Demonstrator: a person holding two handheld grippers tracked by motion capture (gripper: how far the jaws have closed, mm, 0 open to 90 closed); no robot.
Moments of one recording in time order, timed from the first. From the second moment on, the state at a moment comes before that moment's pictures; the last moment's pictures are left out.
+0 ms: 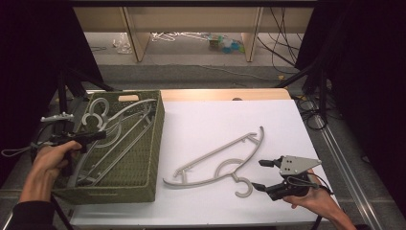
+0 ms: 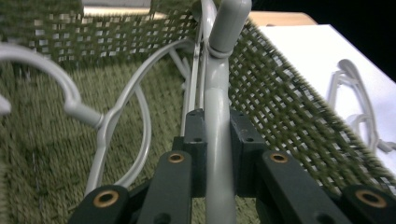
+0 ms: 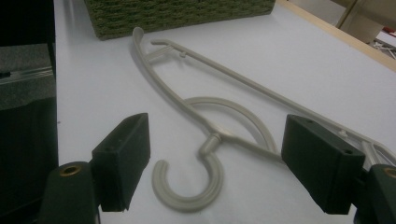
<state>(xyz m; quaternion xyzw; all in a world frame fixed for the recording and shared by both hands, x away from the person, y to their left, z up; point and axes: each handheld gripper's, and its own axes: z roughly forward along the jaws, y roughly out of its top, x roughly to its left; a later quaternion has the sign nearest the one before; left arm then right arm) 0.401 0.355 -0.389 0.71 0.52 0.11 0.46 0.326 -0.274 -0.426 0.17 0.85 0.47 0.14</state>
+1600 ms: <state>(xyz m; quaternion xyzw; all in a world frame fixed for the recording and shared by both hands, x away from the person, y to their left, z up) 0.299 0.224 -0.355 0.72 0.37 0.23 0.54 0.327 -0.276 -0.425 0.17 0.85 0.48 0.15</state>
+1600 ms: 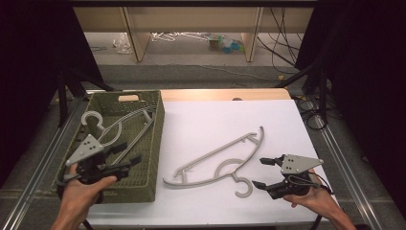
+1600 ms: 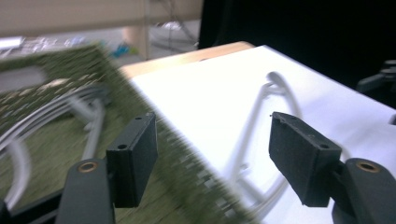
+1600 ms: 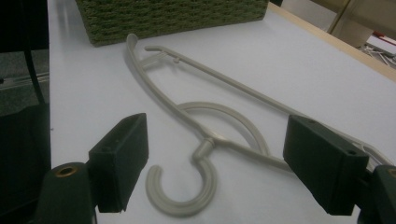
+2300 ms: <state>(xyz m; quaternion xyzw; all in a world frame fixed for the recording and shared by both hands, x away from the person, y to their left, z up) 0.269 0.122 -0.403 0.76 0.29 0.22 0.54 0.326 -0.284 -0.426 0.20 0.83 0.50 0.16</state>
